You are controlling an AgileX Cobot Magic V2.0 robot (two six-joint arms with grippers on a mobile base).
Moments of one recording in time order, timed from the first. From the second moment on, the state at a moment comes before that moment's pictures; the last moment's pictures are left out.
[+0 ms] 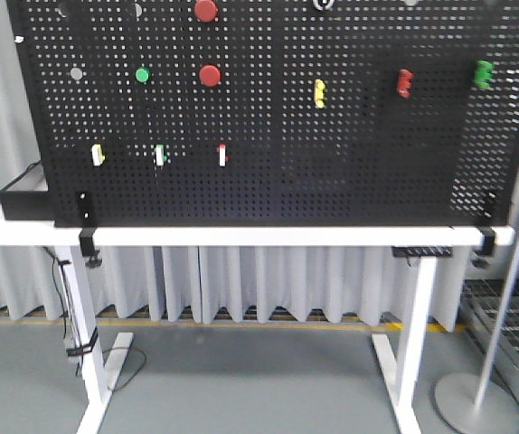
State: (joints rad) left arm -0.16 -0.01 0.03 -0.07 0.20 0.15; right arm -0.03 -0.01 0.03 -0.05 0.15 0.09
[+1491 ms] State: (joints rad) left arm -0.16 -0.01 0.03 -0.07 0.20 0.15; right arm -0.03 -0.01 0.03 -0.05 0.15 0.09
